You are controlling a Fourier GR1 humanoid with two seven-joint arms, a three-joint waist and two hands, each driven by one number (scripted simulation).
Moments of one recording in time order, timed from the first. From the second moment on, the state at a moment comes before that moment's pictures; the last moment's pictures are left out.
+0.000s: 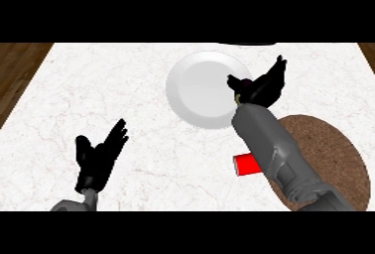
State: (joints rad) left arm -0.04 0.19 -0.22 -1.40 0.21 0.14 0.19; right arm -1.02 -0.01 0.00 -0.26 0.85 -1.42 0.75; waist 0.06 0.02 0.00
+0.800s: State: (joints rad) left arm -0.03 0.20 -0.19 -1.39 0.22 0.13 0.20; right arm -0.55 0.00 0.35 -0.93 0.73 -1.47 0.75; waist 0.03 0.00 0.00
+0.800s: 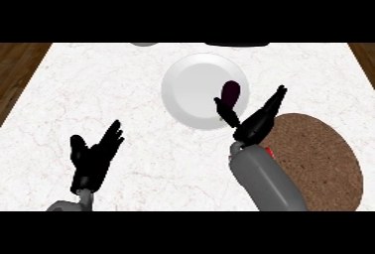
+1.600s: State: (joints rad) left arm 0.00 0.19 -0.16 -1.44 0.20 0.13 0.22; right arm -0.25 0.00 0.63 -1.12 0.88 -1.47 0.91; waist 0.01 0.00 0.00
